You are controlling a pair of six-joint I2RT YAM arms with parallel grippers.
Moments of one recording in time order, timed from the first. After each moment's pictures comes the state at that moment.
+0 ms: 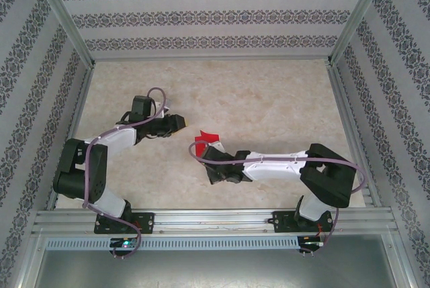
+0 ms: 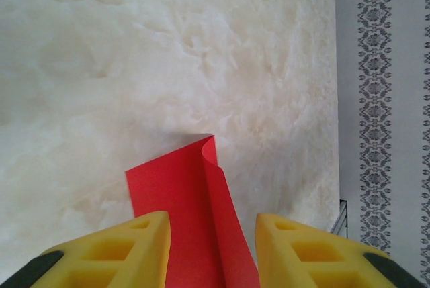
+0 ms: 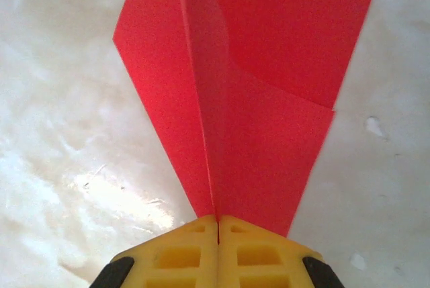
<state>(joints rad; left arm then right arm) -0.16 1.55 0.77 -0.03 0.76 -0.61 1.09 1.61 0.83 -0.36 0.15 0.68</state>
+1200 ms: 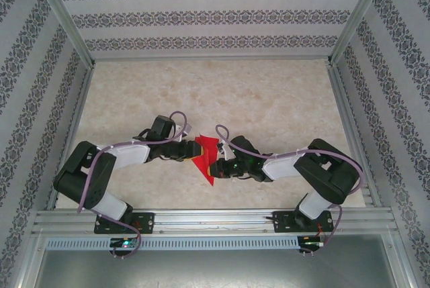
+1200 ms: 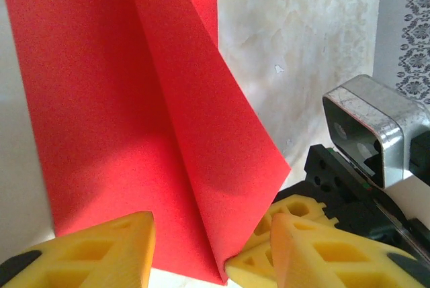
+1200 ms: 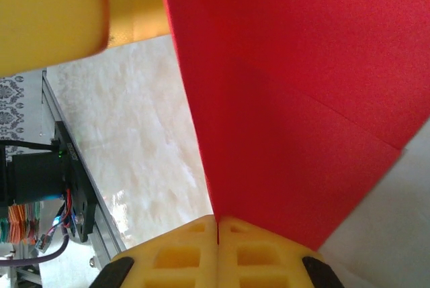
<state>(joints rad) -0.42 1.54 0.62 0.02 0.72 -0.65 0.81 1.62 0.49 0.40 -0.55 0.84</state>
